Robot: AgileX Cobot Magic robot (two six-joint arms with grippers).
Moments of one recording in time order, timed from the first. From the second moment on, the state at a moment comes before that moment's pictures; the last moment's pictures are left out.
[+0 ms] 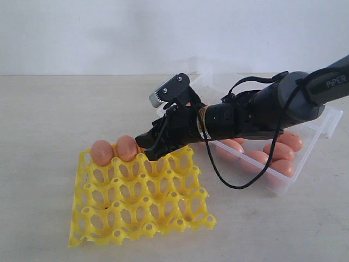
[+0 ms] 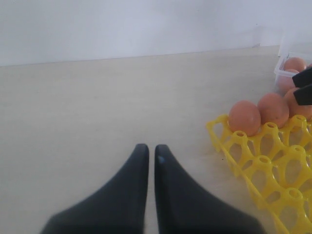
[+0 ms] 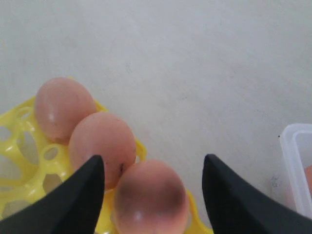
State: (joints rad) left arm -0.03 0.00 0.00 -0.19 0.34 0.25; right arm 0.38 2.07 -1.12 -1.09 -0.56 0.80
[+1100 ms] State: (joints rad) left arm -0.03 0.00 0.00 -0.19 0.34 0.25; right arm 0.28 2.11 -1.72 -0.20 1.10 -0.36
